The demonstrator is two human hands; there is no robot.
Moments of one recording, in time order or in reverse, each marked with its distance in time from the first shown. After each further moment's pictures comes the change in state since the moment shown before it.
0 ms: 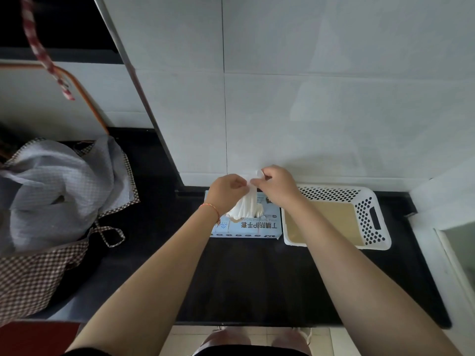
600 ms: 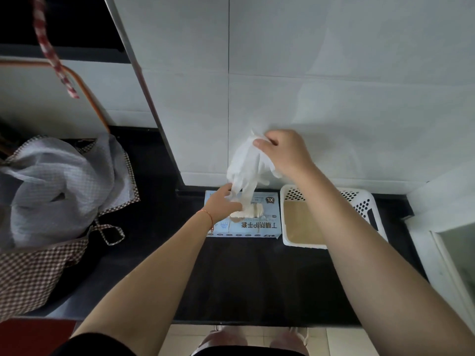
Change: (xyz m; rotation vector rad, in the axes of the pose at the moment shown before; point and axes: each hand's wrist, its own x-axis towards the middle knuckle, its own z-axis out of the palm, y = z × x) left_hand -0.007 -0.033 0.002 -0.099 -0.177 -0.159; right_hand 0.009 -0.061 -0.053 -0.058 0.190 -0.238
